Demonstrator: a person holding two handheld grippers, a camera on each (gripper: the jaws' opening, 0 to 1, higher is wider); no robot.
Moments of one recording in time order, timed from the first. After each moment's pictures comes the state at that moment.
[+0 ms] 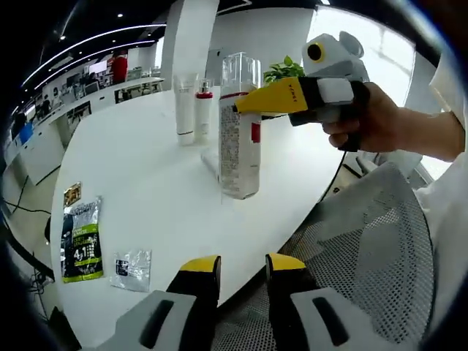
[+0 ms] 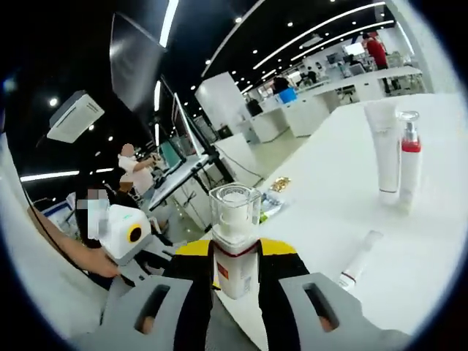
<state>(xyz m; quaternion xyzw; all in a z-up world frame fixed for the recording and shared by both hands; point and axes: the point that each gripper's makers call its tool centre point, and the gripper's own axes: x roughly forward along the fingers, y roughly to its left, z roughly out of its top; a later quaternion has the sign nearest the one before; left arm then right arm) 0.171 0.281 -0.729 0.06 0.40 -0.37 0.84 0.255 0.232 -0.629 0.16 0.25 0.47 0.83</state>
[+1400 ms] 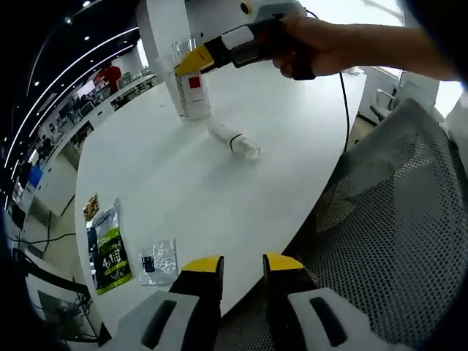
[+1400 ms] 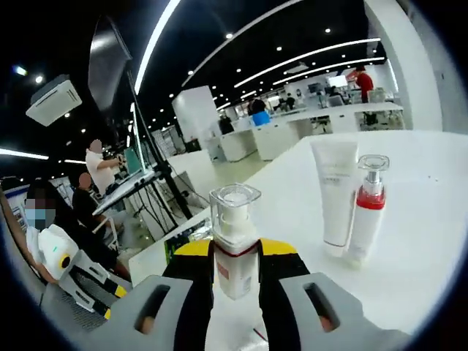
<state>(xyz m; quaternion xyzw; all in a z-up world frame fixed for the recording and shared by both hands) 0.175 0.308 -0.756 0.20 0.42 -0.33 0.82 0.363 0.208 -0.647 0.07 0.19 0.41 0.89</state>
